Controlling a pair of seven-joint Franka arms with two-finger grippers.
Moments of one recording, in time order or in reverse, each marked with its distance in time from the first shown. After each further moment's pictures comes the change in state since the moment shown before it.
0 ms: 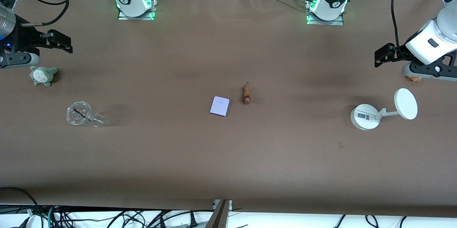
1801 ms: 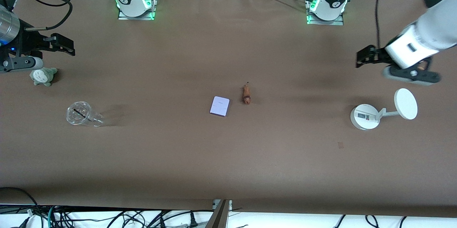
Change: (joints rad) left arm -0.093 0.066 -0.018 0.006 -0.093 0.007 -0.073; right arm 0.000 0.017 0.008 0.000 0.000 0.004 0.000
